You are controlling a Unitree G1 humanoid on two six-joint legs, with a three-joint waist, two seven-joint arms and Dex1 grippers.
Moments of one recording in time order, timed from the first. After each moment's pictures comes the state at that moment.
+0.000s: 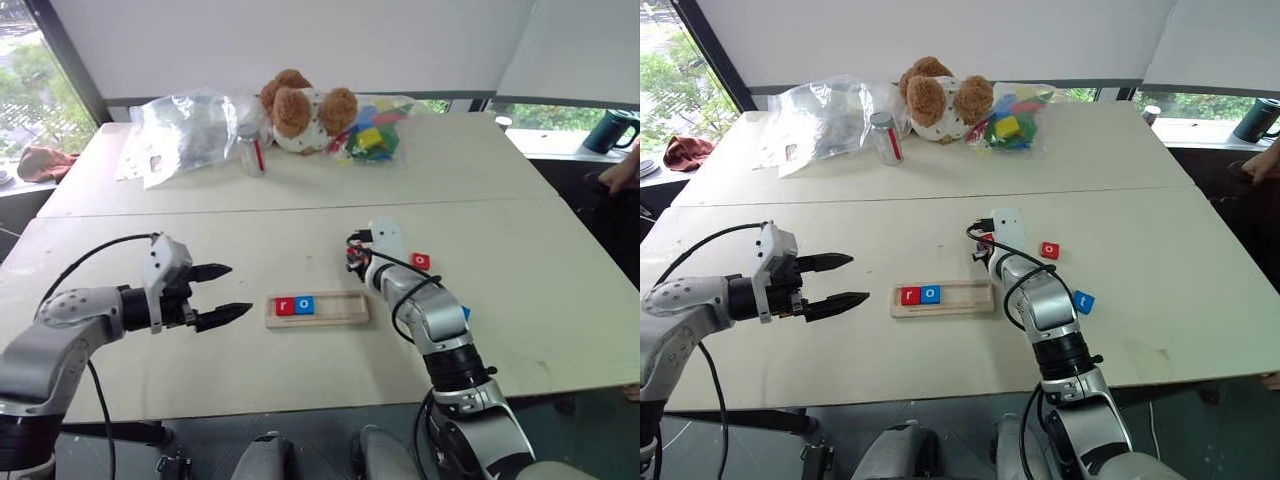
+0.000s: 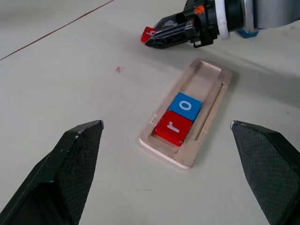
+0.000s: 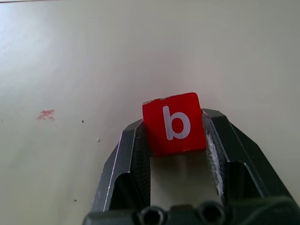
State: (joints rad) left arm -0.14 0.81 0.19 -0.32 -0.58 0.62 -1.00; right arm -0.54 -0.12 0.12 -0.02 0.09 0.86 0.04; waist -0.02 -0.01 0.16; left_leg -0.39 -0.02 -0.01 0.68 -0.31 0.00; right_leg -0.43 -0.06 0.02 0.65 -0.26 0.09
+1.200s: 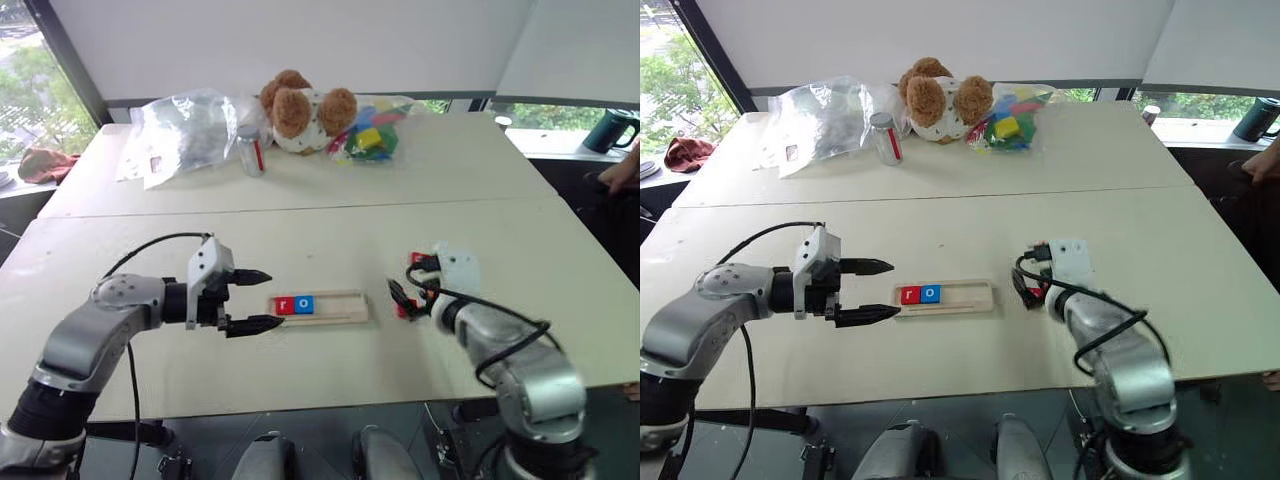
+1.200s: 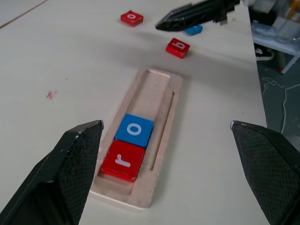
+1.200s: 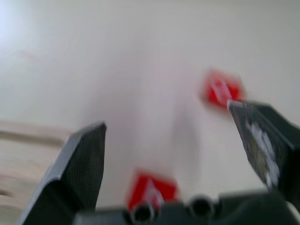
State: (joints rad) left arm -0.31 0.79 -0.01 -0.27 -0.55 0.57 -1.12; right arm -0.28 -0.42 0.00 -0.71 0.20 1.15 0.31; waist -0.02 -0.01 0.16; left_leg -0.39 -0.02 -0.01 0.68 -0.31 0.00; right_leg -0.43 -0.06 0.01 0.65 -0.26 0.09
